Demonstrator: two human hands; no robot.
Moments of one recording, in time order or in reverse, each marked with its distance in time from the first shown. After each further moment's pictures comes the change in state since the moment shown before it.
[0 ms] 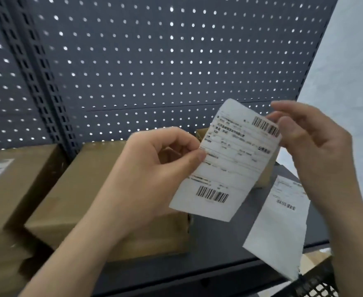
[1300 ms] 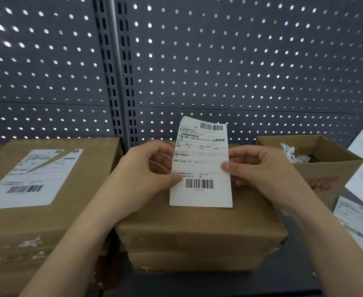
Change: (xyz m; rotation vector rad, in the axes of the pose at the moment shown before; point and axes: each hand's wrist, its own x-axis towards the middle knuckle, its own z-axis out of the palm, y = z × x) left_hand -0.007 -0.113 -0.136 0.163 0.112 -0.317; right_hand 0.006 0.011 0.175 0.123 -0.451 0.509
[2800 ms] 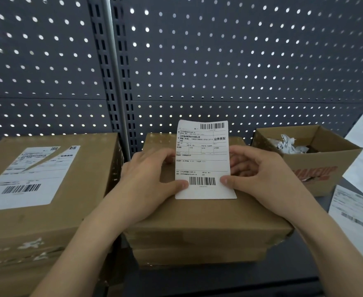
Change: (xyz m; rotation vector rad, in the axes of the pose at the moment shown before) left_hand 0.002 -0.021 0.006 0.404 -0.103 0.059; right_hand -0.010 0.016 0.005 -0.364 -0.036 -0.176
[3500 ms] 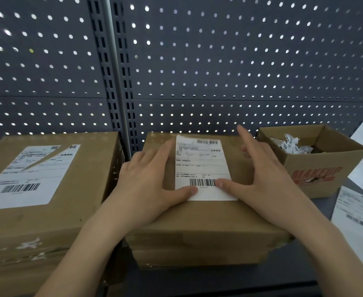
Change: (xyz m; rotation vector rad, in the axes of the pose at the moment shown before) left_hand -0.002 -0.001 0.005 0.136 -0.012 0.027; right_hand -0.009 -0.004 0.008 -0.340 0.025 0.092
